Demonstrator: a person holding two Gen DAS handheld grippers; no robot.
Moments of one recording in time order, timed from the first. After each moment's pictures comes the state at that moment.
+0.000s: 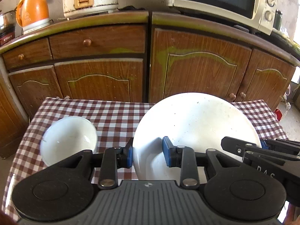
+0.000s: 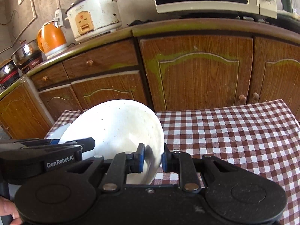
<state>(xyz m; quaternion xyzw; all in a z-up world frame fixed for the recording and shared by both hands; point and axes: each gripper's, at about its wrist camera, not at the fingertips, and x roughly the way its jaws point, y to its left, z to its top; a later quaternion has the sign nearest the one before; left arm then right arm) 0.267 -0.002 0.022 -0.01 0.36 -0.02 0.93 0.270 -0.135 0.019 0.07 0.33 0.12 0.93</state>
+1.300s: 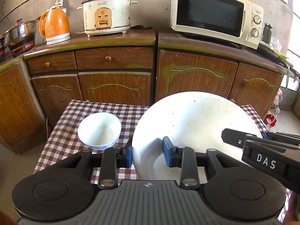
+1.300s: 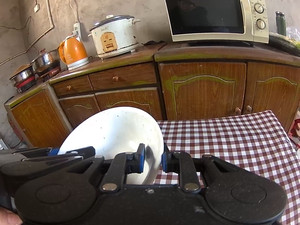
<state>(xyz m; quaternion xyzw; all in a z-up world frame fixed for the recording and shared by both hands) 0.157 0.008 0.077 -0.01 0.33 0.00 0.94 0.158 -0.123 0.089 0.07 0.29 0.13 0.95</state>
